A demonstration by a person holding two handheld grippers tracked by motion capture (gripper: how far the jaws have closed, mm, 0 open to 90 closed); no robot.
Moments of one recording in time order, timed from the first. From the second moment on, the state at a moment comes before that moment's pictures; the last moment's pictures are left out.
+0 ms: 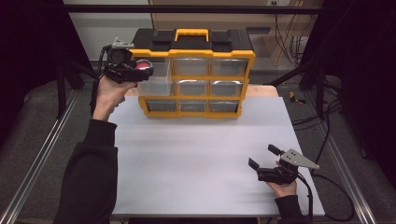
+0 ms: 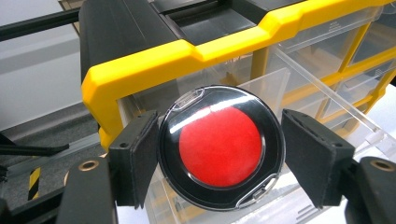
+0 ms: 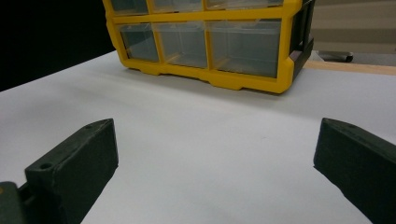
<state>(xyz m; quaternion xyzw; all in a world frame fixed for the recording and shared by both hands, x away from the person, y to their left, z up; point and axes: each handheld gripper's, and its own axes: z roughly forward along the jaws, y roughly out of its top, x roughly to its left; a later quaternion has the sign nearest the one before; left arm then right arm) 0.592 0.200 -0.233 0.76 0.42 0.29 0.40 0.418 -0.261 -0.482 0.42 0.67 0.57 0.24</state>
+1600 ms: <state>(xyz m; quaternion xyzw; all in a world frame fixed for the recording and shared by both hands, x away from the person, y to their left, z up) 0.594 0.199 -0.233 0.76 0.43 0.28 0.40 0.417 -0.262 -0.481 0.42 0.66 0.57 0.24</state>
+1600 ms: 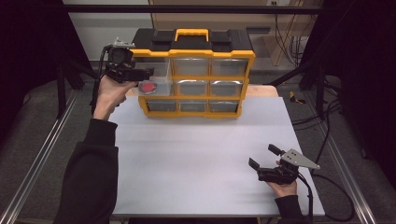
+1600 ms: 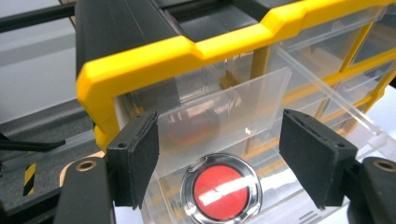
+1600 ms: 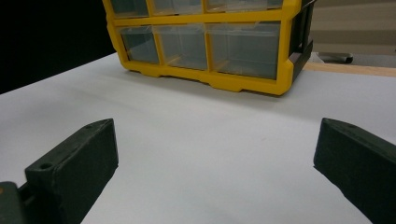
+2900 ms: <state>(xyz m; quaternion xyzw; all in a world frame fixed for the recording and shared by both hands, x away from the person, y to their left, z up) 0.536 0.207 -0.232 0.74 0.36 0.30 0.48 0.418 -0.262 -0.481 0.42 0.66 0.57 0.24</state>
